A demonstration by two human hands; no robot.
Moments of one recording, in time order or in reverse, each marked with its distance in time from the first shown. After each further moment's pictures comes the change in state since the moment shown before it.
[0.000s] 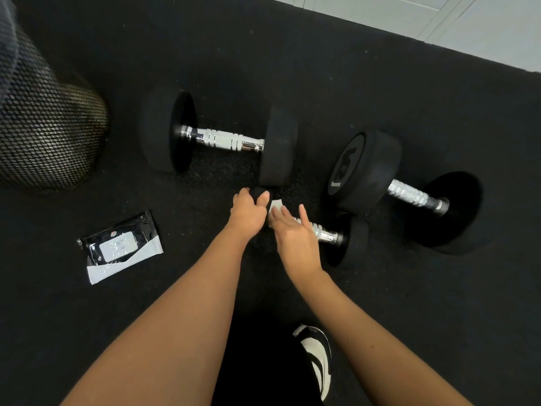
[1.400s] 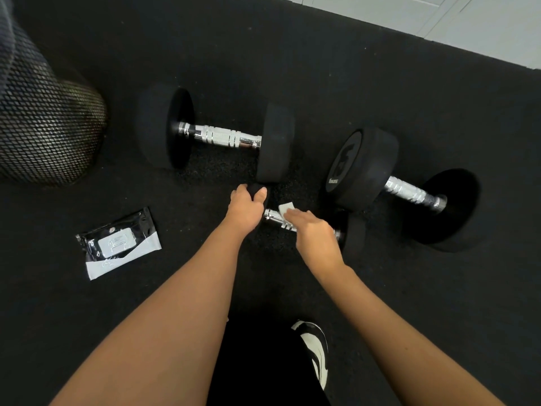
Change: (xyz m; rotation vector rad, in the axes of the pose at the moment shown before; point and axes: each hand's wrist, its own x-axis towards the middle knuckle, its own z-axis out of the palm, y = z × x) left_hand 0.003 -0.004 0.000 -0.026 -0.006 0.015; right_hand -0.008 0.028 -0.023 0.226 -0.106 0.114
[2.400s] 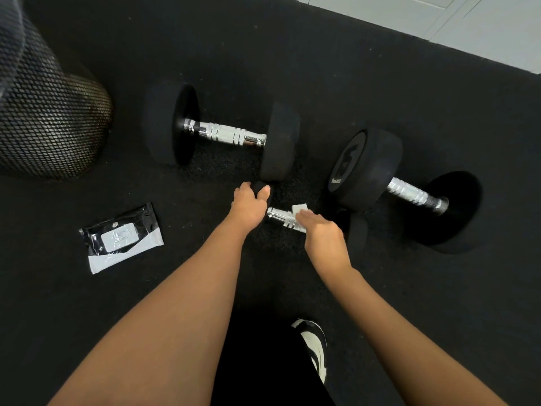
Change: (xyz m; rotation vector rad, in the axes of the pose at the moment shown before) left_hand -0.001 0.001 -0.002 -0.002 -0.017 0.002; right_hand -0.005 0.010 0.000 -0.064 0.004 0.072
